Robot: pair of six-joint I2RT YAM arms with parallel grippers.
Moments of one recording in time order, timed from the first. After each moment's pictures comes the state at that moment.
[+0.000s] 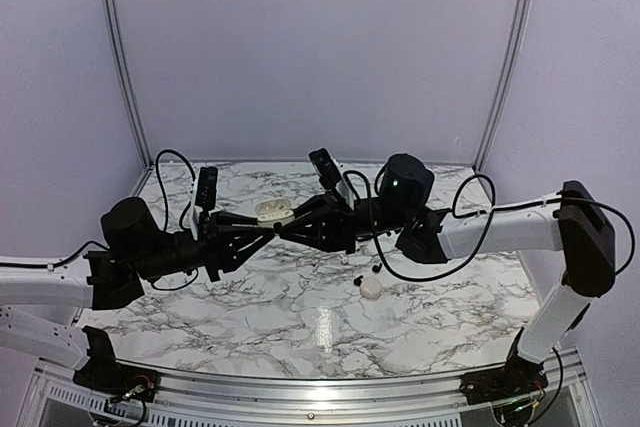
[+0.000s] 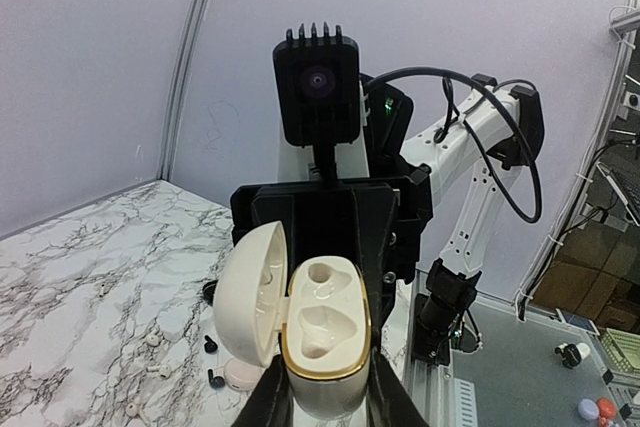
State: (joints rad) left arm -0.97 1.05 0.52 0.63 0.31 -0.32; right arm 0.90 1.67 1.02 0.79 -0.94 0.44
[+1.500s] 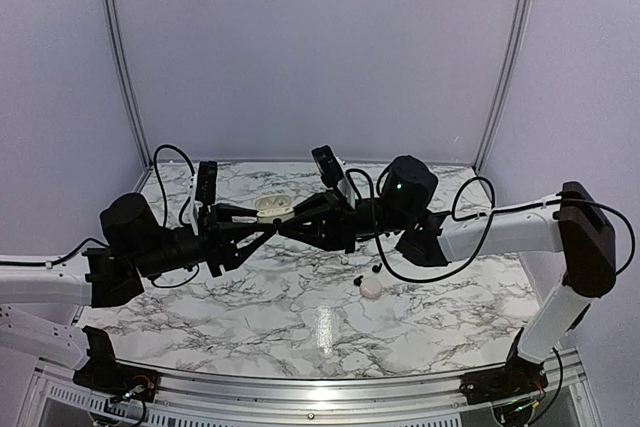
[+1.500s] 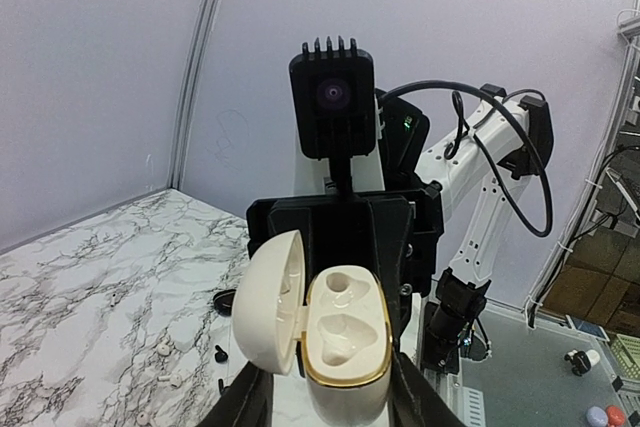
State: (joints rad) left arm -0.97 1.05 0.55 0.61 0.28 -0.30; right arm 0.92 1.67 1.00 0.86 -0.91 0.48
